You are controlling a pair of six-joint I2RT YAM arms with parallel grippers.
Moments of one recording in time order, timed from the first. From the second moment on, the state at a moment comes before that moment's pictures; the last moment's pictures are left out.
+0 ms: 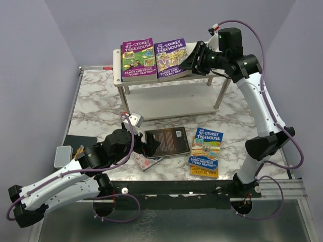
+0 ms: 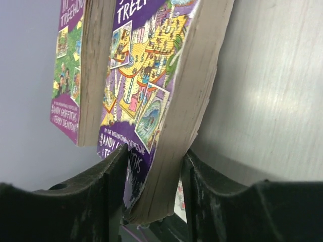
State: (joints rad) left arm -1.02 0.67 0.73 -0.46 -0.26 -0.48; right arm 0.39 1.76 2.16 -0.87 -0.43 0.66
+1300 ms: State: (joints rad) left arm -1.02 0.68 0.73 -0.46 -0.26 -0.48; right arm 0.38 1.71 2.08 -0.82 -0.26 0.57
